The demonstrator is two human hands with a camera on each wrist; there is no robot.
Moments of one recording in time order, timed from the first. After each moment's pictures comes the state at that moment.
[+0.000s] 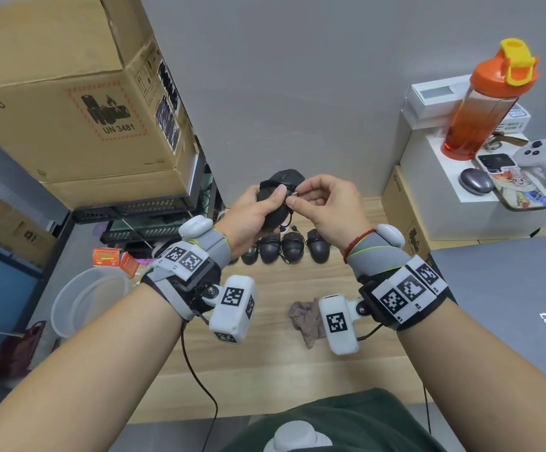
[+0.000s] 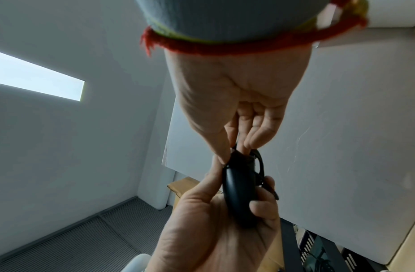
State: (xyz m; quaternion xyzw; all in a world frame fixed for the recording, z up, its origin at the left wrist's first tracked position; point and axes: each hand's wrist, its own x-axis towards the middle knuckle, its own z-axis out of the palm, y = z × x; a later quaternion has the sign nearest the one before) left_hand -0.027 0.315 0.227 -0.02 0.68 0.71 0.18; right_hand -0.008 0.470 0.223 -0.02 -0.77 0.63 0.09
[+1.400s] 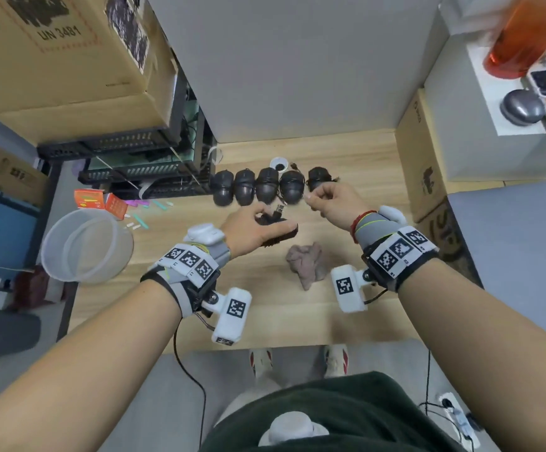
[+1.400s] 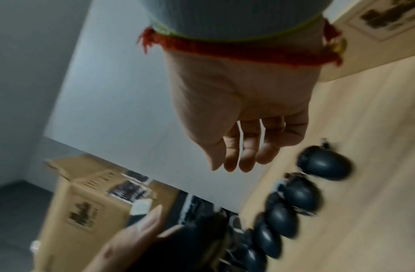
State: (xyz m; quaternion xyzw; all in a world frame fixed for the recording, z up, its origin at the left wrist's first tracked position) left_hand 0.010 0.292 0.120 -0.01 0.88 0.42 0.23; right_hand -0.013 0.502 0.093 -0.09 -0.84 0.51 -0.15
